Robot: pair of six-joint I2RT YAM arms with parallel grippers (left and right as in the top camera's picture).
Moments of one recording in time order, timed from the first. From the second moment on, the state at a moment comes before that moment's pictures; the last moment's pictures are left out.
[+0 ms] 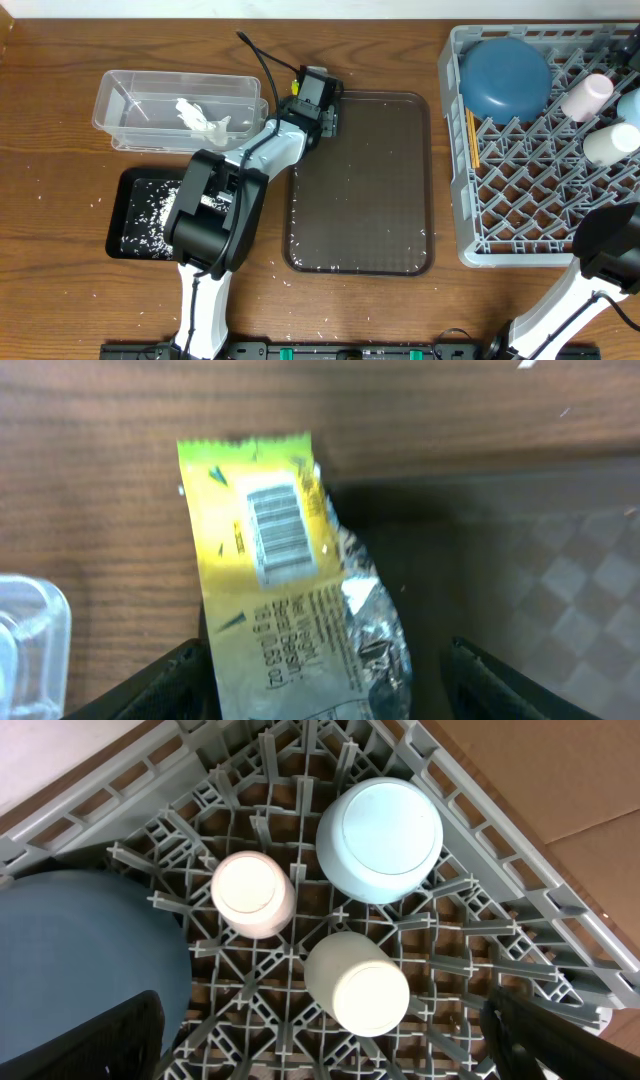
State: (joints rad) left arm -0.42 2.16 1.41 -0.17 -0.24 -0.25; right arm -0.41 2.09 2.34 -1.26 0.22 0.23
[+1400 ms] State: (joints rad) left arm -0.45 1.98 1.41 -0.25 -0.25 -0.28; right arm -0.41 2.09 2.34 -1.26 0.22 0.23
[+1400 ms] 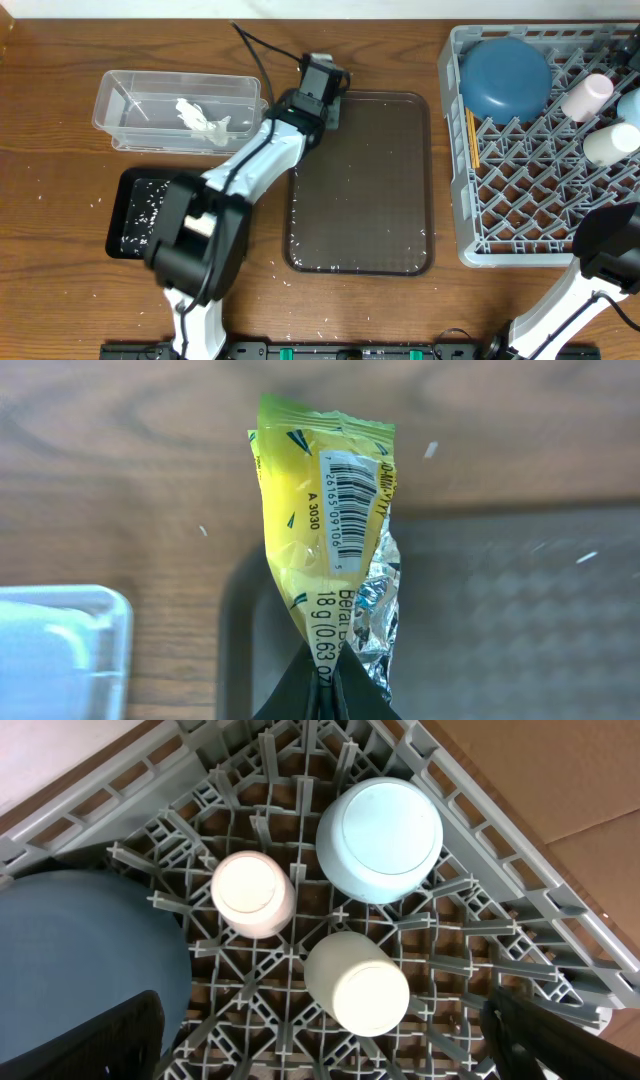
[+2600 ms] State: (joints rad) left arm -0.04 1.77 1.41 -0.60 -0.37 -1.20; right arm -0.41 2.09 2.34 -1.26 0.22 0.23
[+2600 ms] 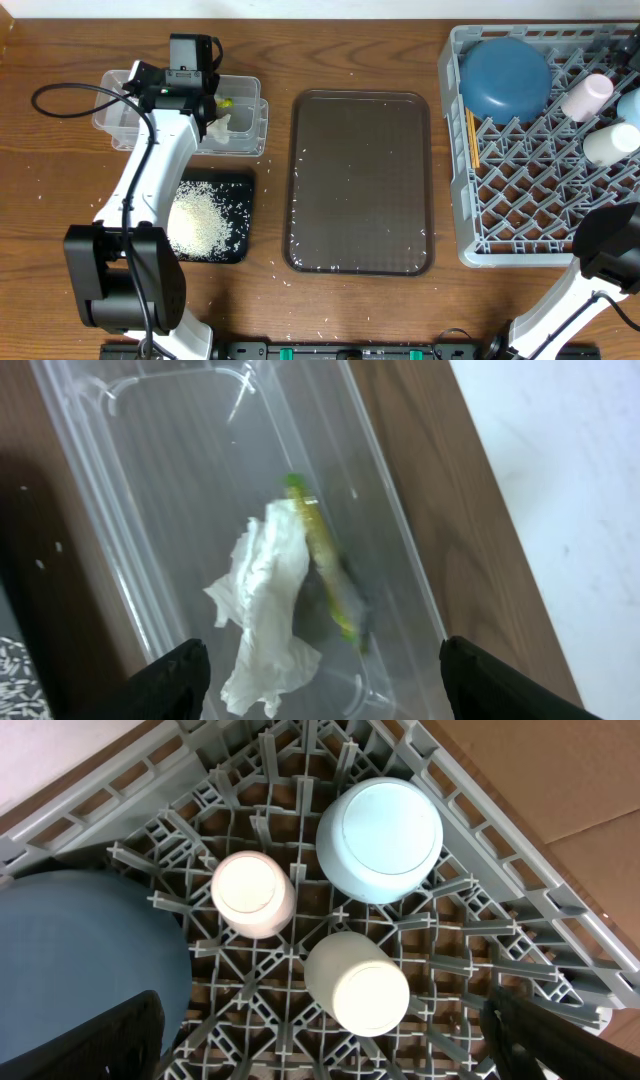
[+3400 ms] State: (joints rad) left arm 0.26 1.33 1.41 -1.32 -0.37 -1.20; right arm -0.41 2.09 2.34 -1.26 0.22 0.23
